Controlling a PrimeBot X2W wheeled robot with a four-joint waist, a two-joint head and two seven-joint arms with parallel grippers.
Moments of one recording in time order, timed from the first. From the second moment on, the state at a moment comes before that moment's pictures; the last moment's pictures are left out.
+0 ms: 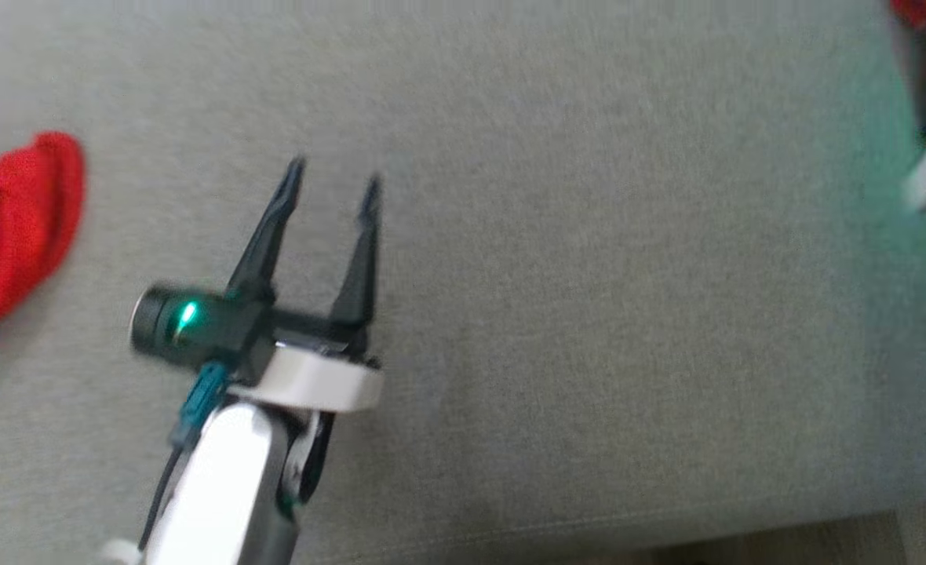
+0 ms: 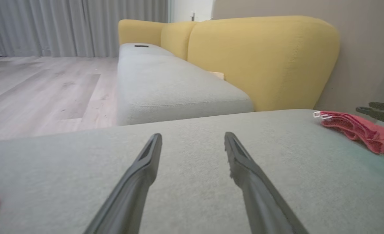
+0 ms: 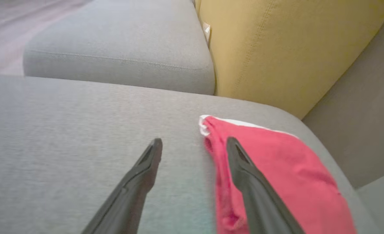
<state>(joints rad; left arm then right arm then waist) -0.27 0.05 -0.35 0.01 -0.09 0.05 -0.26 -0.81 -0.48 0.19 0.77 0.27 0.12 -0.04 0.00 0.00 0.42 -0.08</state>
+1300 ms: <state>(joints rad) 0.26 0.05 -0.11 0.04 -0.09 0.05 -0.26 0.09 -0.05 0.08 0.27 0.13 0.12 -0.25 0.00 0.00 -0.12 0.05</state>
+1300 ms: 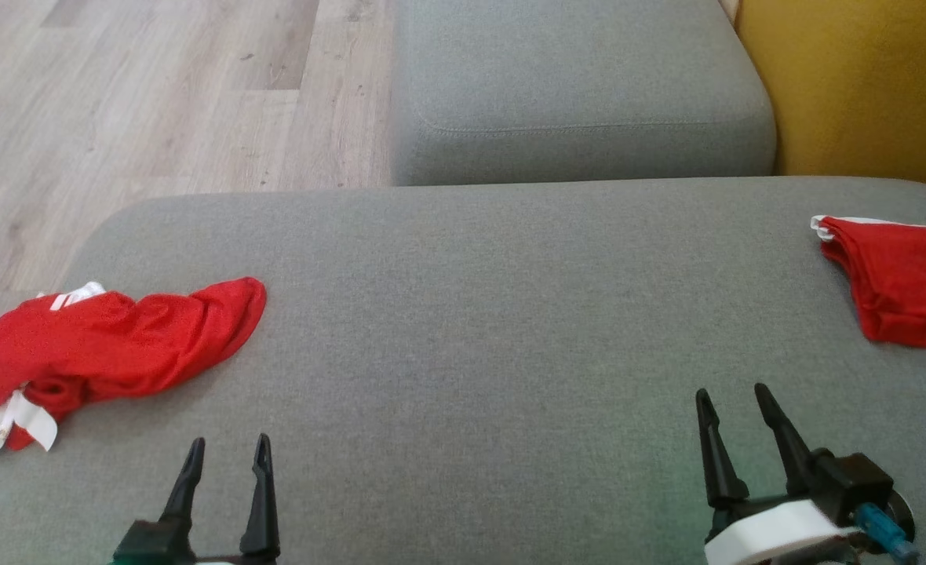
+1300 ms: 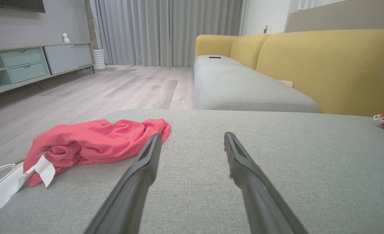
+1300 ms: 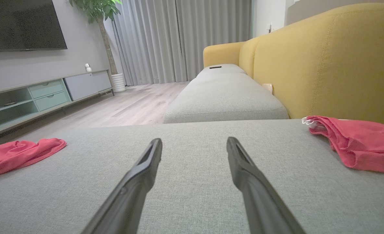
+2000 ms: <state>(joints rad) 0.26 0.05 -0.11 0.04 -0.09 0.05 -0.26 0.10 -0.05 0.09 0.27 0.16 0.12 -0.25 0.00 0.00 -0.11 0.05</state>
